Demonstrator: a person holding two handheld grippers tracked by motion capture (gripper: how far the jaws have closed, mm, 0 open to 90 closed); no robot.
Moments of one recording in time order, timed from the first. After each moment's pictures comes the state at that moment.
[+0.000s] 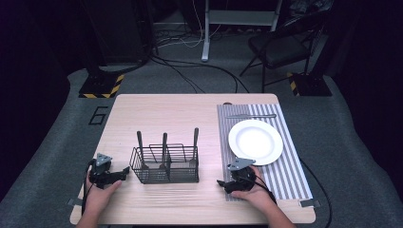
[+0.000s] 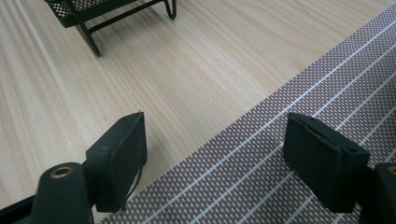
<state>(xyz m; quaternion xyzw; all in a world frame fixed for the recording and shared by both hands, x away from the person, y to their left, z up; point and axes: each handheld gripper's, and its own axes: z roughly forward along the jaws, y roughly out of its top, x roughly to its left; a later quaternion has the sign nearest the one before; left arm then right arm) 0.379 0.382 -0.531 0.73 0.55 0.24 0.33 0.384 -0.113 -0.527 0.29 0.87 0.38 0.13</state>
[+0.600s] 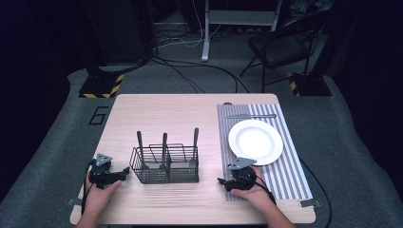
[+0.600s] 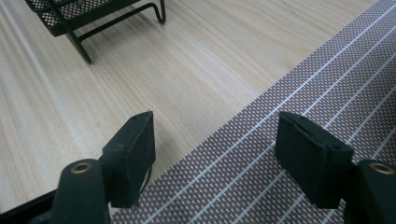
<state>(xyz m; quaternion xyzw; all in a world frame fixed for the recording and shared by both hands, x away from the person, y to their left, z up) 0.379 0.382 -0.531 0.73 0.55 0.24 0.33 0.383 -0.114 -0.527 0.31 0.86 0.39 0.14</state>
